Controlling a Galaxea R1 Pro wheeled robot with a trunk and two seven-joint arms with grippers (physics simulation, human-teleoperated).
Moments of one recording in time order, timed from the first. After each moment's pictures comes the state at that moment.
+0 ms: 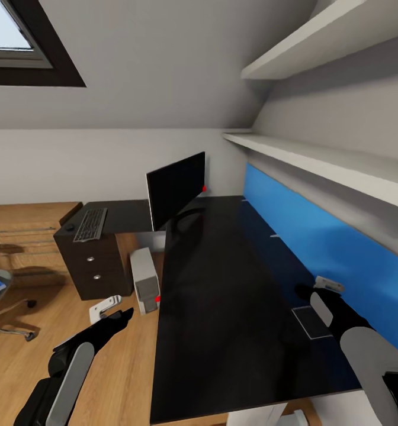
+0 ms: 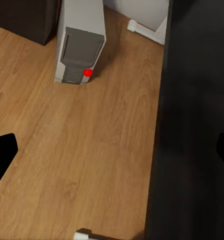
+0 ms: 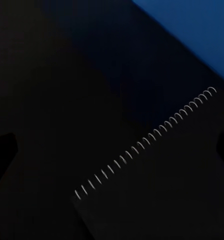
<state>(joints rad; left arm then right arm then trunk) -0.24 0.02 0.04 -1.52 0.60 0.64 0.37 -0.87 -0.22 -0.02 -0.44 -0.38 0.31 -0.25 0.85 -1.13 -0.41</state>
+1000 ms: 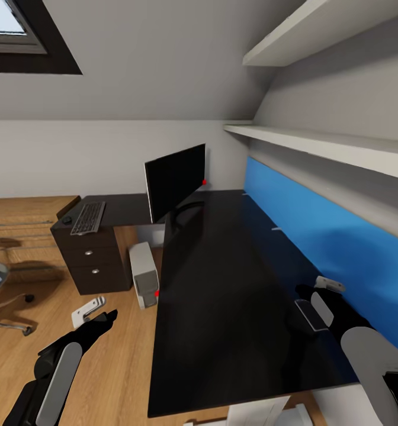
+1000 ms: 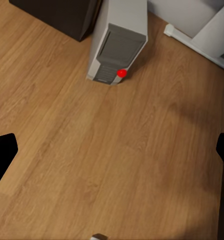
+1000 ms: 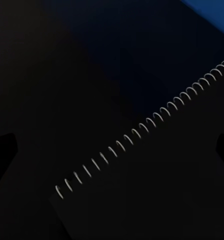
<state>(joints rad) -0.24 0.02 0.14 -1.51 0.60 0.63 0.42 -0.87 -0.23 -0.02 -0.44 -0.37 0.31 -0.25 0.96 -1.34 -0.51</state>
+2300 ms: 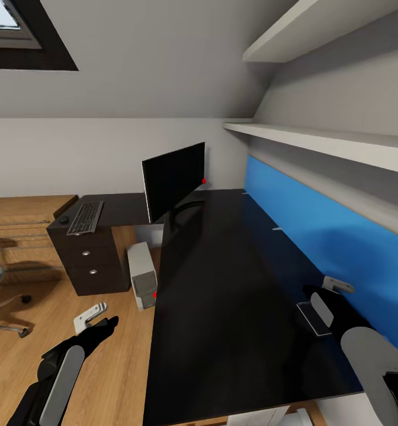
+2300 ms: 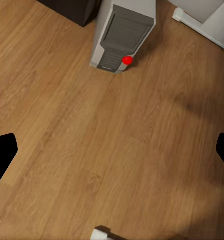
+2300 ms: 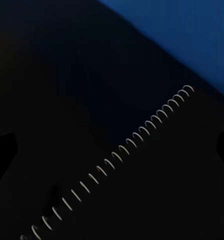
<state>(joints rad) -0.24 0.02 0.14 -1.45 0.60 0.63 0.42 -0.87 -0.23 -0.01 -0.44 -0.37 0.24 -0.39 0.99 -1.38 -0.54</state>
